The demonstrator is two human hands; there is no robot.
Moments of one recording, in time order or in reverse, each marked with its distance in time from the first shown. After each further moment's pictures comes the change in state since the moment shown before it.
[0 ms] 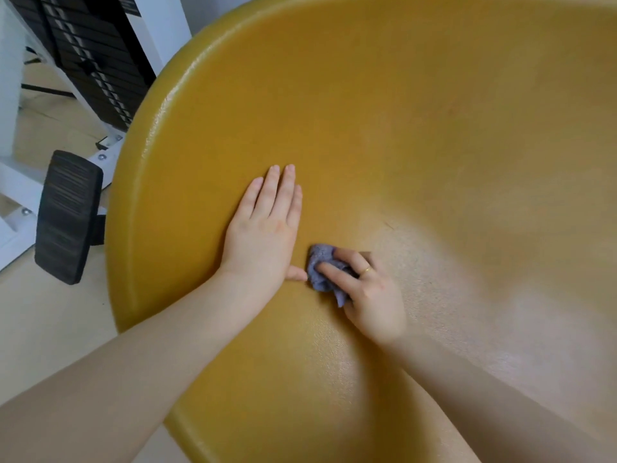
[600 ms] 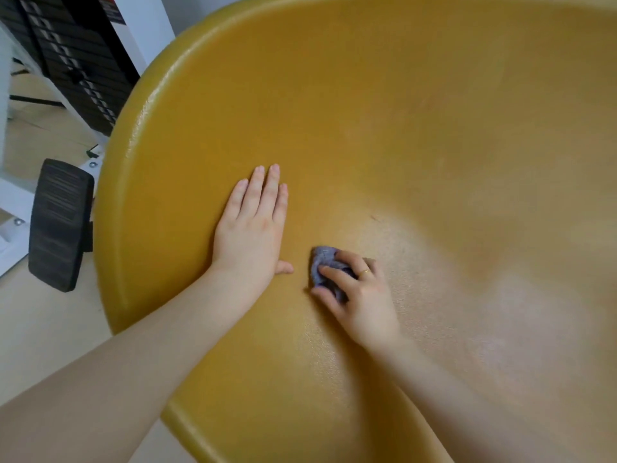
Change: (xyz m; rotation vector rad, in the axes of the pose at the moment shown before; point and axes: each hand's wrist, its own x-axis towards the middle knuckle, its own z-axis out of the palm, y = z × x) left_hand -0.003 0.006 -0.003 0.013 -0.058 -0.031; right_hand -0.017 -0.018 -0.008 0.021 0.100 0.238
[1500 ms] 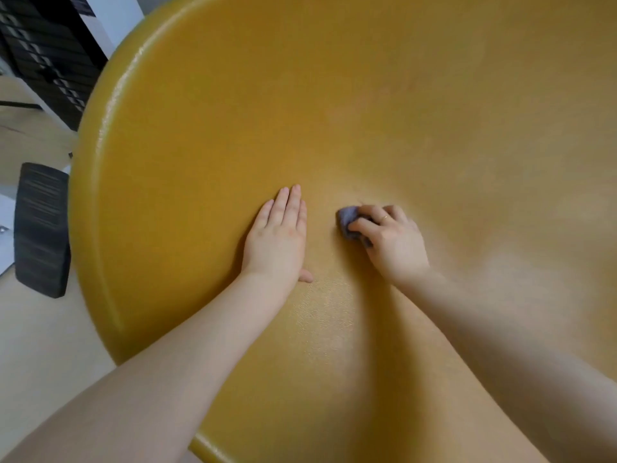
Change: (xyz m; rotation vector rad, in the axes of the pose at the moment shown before) left_hand 0.010 0.043 0.011 -0.126 -0.123 0.122; right_hand 0.039 0.066 -0.025 -0.261 -0.060 -0.107
